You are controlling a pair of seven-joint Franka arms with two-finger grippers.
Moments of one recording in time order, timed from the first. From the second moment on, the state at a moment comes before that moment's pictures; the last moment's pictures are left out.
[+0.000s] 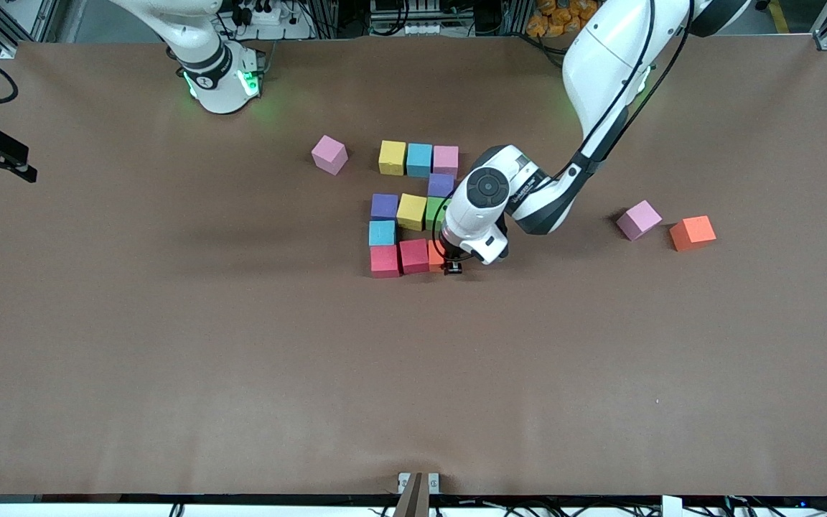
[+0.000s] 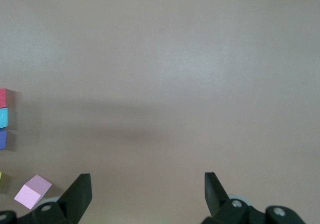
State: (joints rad) left arm -0.41 0.67 -0.35 -1.81 0.12 2.54 -2.40; right arm -0.17 -0.05 0.05 -1.61 0.00 1.56 -0.23
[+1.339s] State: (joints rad) left arm -0.41 0.70 -0.34 -1.76 0.19 2.55 -2.40; right arm -0.16 -0.05 0.06 -1.60 0.00 1.55 -0.24
